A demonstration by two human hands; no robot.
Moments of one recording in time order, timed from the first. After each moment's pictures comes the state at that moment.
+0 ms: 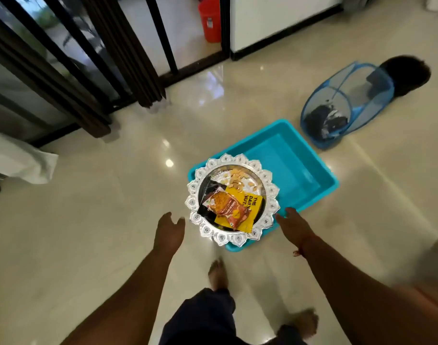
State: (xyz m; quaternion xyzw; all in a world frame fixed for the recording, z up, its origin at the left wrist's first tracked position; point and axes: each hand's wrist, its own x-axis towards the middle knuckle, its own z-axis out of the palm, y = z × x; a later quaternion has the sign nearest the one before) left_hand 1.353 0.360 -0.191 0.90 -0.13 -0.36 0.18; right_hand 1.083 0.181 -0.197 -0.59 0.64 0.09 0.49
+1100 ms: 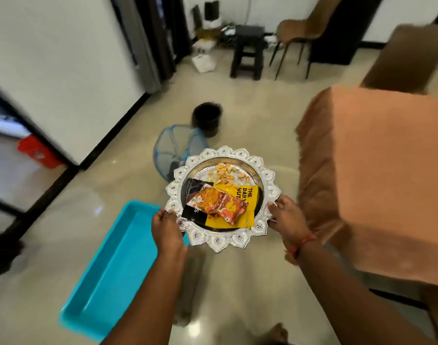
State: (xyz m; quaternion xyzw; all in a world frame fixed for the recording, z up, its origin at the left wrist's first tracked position) left_hand 1.021 0.109 -0.050 0.65 -0.18 -0.50 0.54; right_hand 0.760 0.168 -0.016 -0.25 0.60 -0.54 0.53
